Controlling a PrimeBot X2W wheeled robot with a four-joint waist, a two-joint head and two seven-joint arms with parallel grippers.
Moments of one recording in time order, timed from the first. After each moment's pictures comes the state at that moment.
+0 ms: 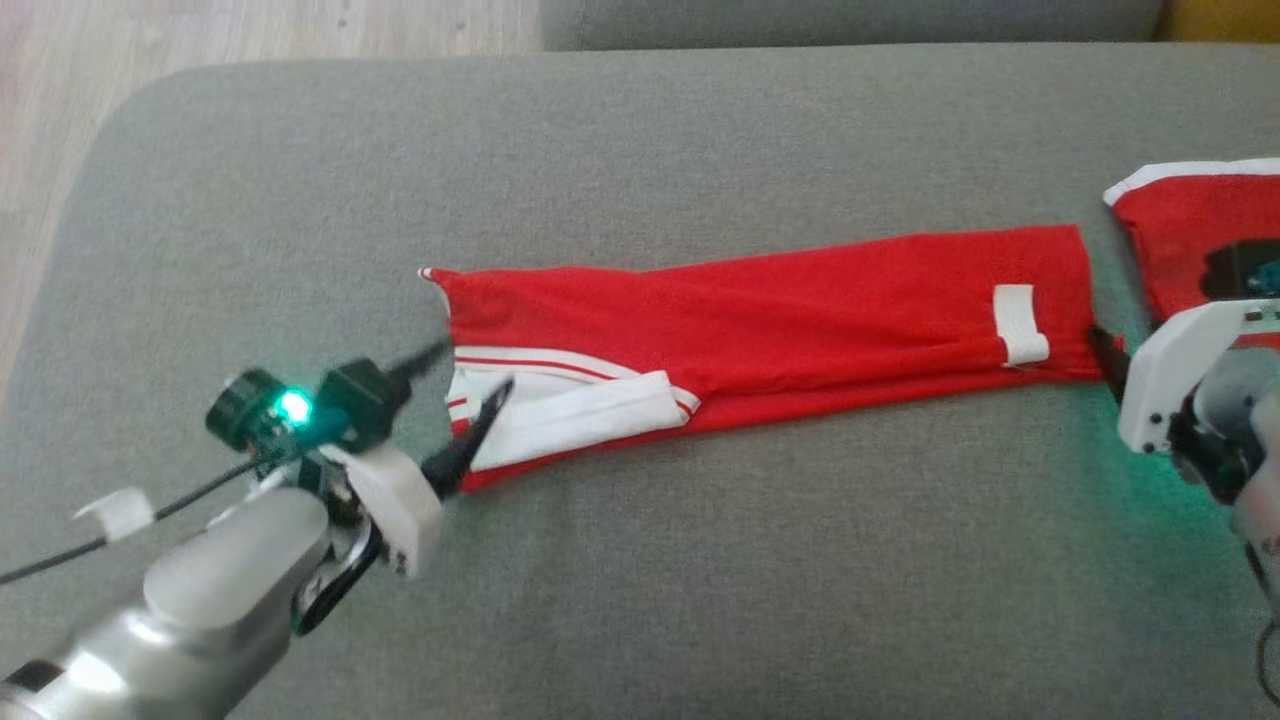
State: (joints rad) left arm -0.73 0.54 -1.24 0.47 -0.79 -0.02 -0.06; right arm -0.70 -0.44 0.48 1.01 0.60 0.13 0.29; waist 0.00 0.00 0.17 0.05
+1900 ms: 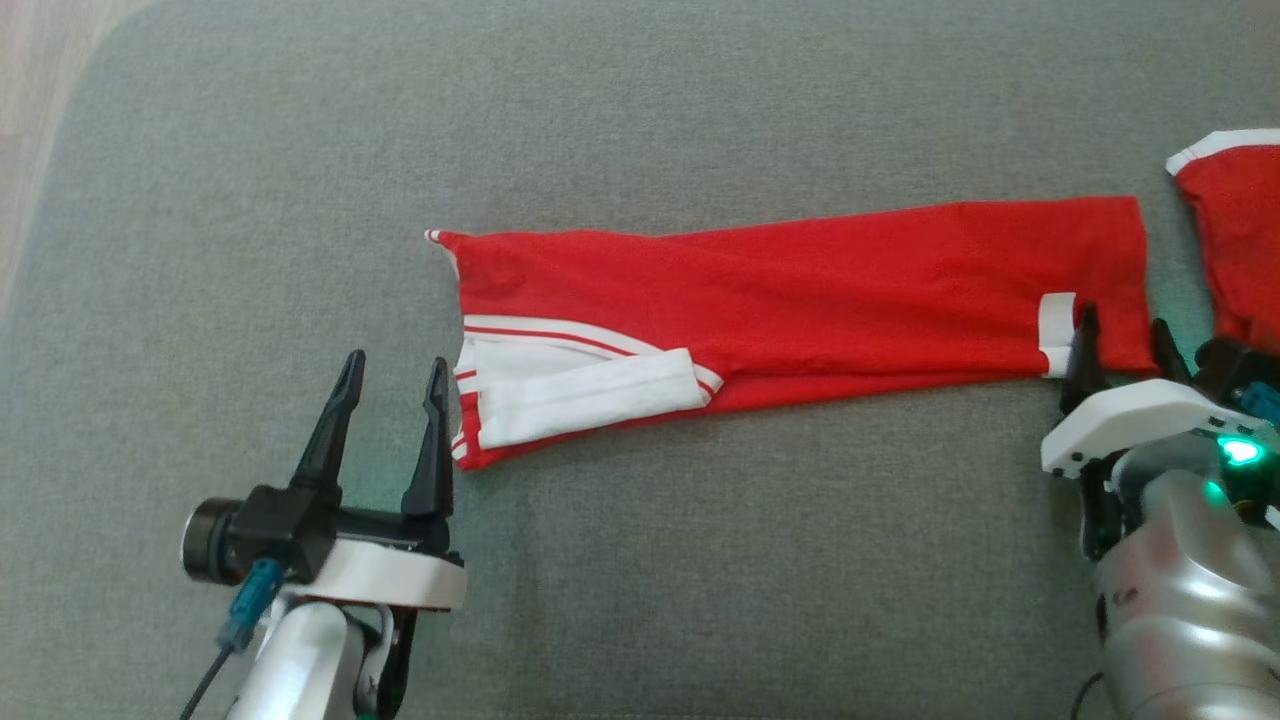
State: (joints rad) left arm -0.18 0.13 -0.26 0.26 -0.26 -0.01 -0.25; right arm -0.58 -0.05 -0.44 1.00 -0.10 0.13 -0.23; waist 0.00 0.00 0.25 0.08
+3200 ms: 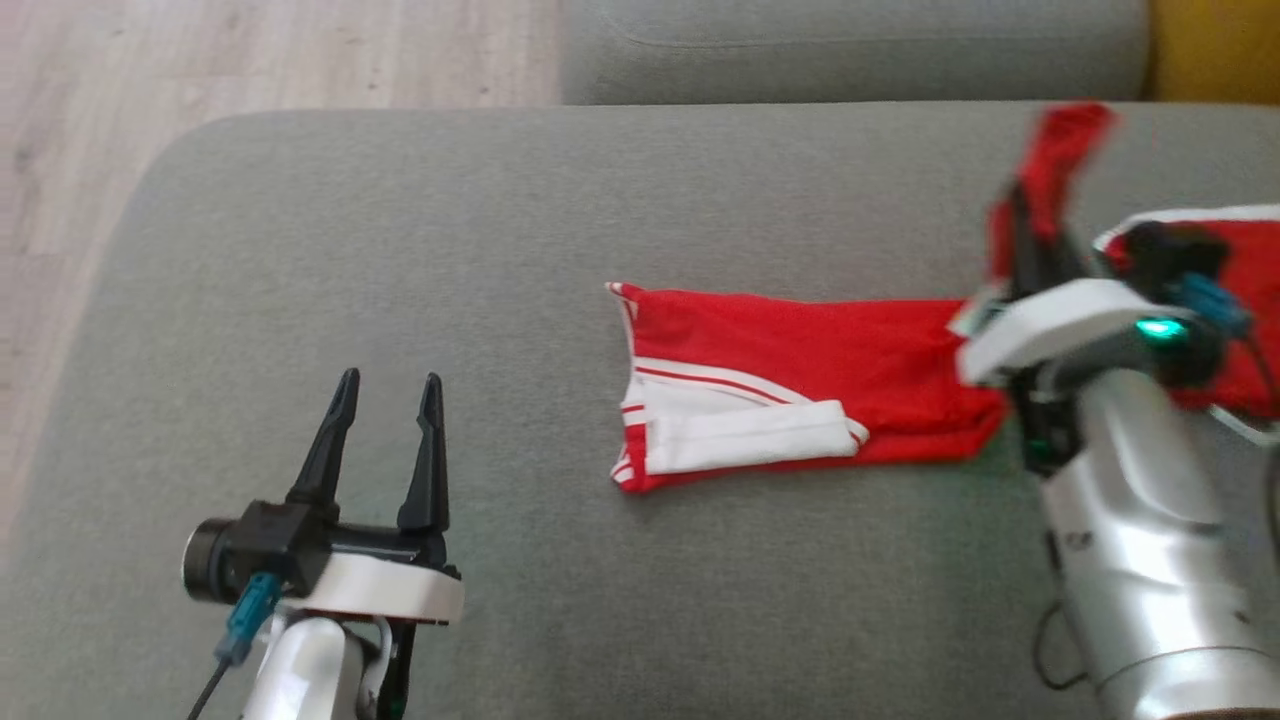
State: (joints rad) left arm -0.15 0.07 -0.16 0.28 -0.18 -0.07 -0.25; right arm -0.62 -0.06 -0.08 0.81 0.15 0.13 -0.18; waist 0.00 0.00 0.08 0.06
